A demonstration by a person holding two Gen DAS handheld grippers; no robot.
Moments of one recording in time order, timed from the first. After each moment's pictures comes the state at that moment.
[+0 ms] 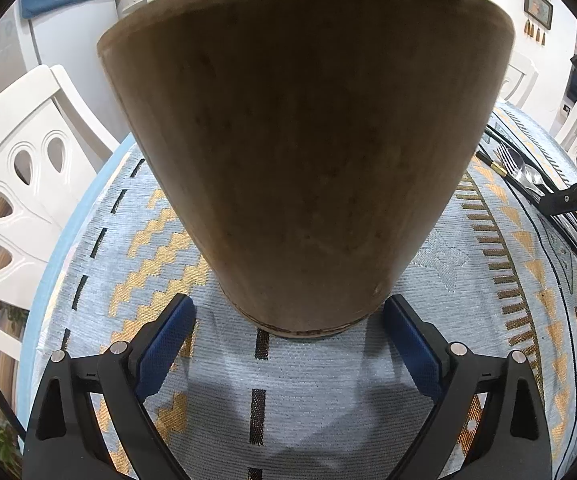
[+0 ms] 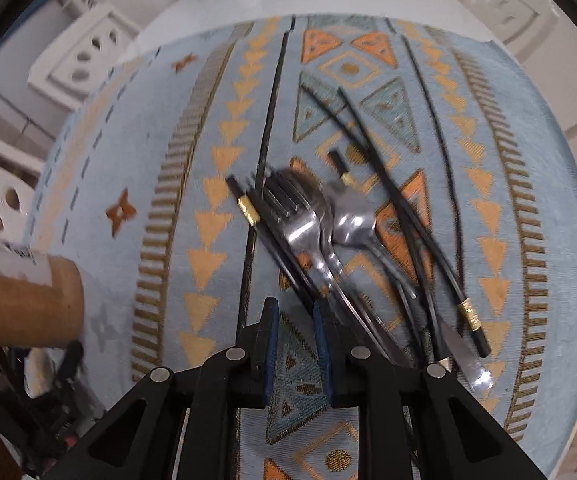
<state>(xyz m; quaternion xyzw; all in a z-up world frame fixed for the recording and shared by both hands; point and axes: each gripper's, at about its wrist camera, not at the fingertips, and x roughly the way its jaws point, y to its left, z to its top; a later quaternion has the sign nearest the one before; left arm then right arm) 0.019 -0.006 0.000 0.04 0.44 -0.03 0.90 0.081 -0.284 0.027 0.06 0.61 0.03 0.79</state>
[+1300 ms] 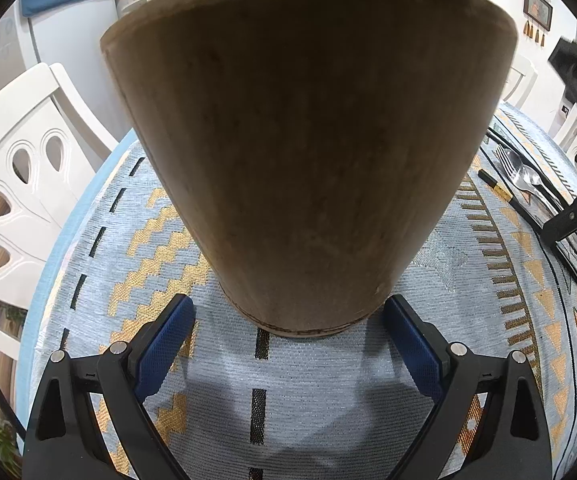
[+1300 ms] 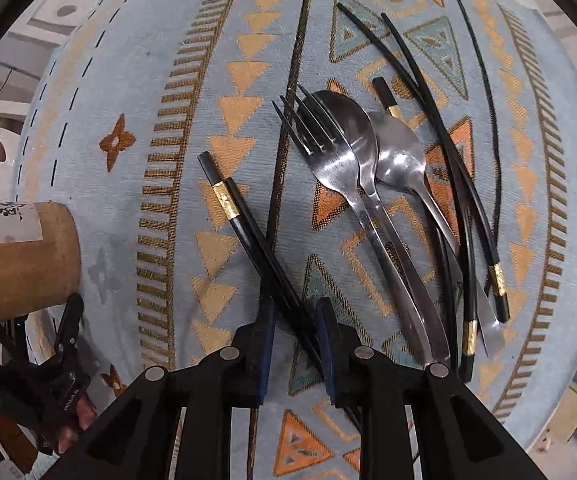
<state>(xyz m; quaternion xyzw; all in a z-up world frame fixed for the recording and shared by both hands) 0.019 -0.005 -0.001 0.03 0.44 -0.03 0.90 0.097 -0.269 0.018 0.04 0.73 0.05 0.68</state>
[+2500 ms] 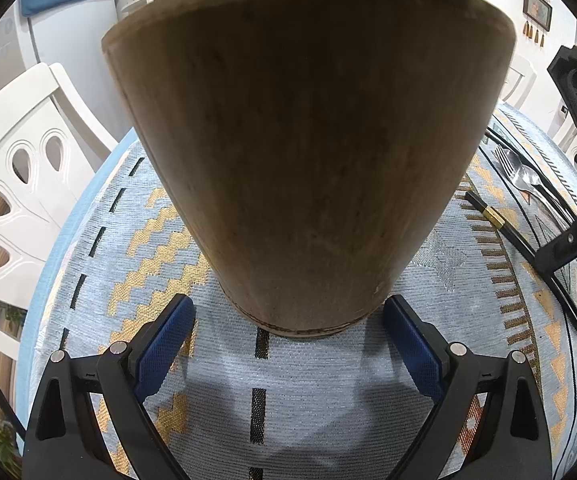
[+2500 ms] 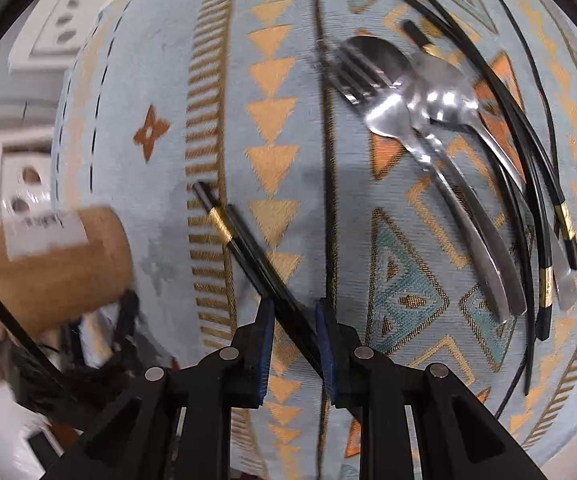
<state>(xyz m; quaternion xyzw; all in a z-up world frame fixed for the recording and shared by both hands) 0.019 -0.005 -0.002 0.03 0.44 -0.03 0.90 0.089 -0.273 0.002 0.14 0.75 0.09 0.64</state>
